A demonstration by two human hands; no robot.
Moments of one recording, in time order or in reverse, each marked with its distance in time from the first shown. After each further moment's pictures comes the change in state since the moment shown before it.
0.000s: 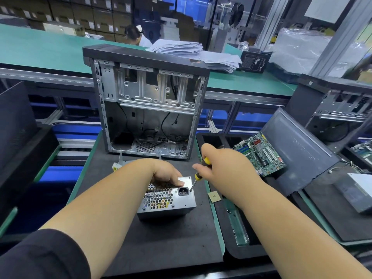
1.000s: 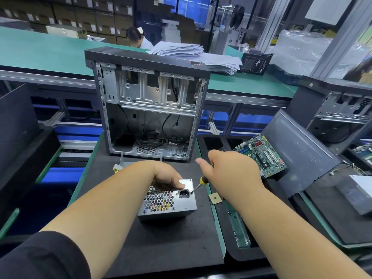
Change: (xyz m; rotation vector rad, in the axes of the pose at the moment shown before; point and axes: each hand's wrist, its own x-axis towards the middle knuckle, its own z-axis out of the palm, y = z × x) left_hand -0.001 0.000 0.000 -0.007 -0.004 -0.019; right_hand -0.002 0.002 0.011 -0.160 0.122 0.185
